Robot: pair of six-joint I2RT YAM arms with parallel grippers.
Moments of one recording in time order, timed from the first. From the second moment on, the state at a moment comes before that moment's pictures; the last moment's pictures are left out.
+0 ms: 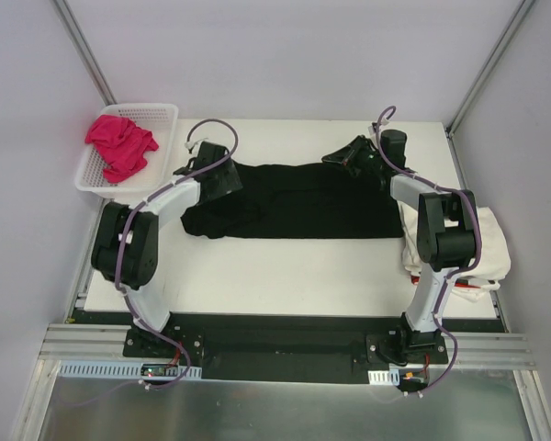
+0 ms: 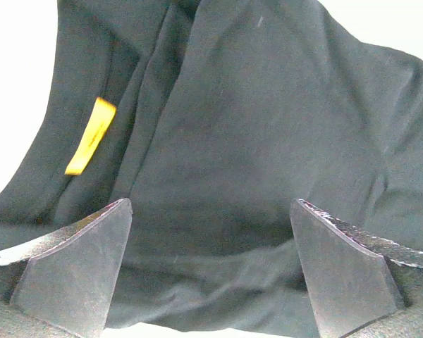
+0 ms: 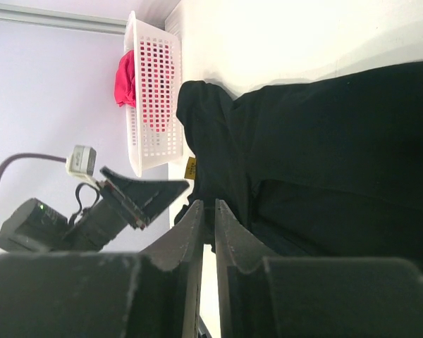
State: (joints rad) left arm -0.32 1.71 1.16 -0.35 -0.21 -0.63; right arm 0.14 1.95 1.26 0.30 -0.70 1.03
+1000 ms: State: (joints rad) left arm -0.17 2.18 1.67 -0.39 -0.36 -0.63; right arm 0.09 1.96 1.26 0.30 -0.70 1.03
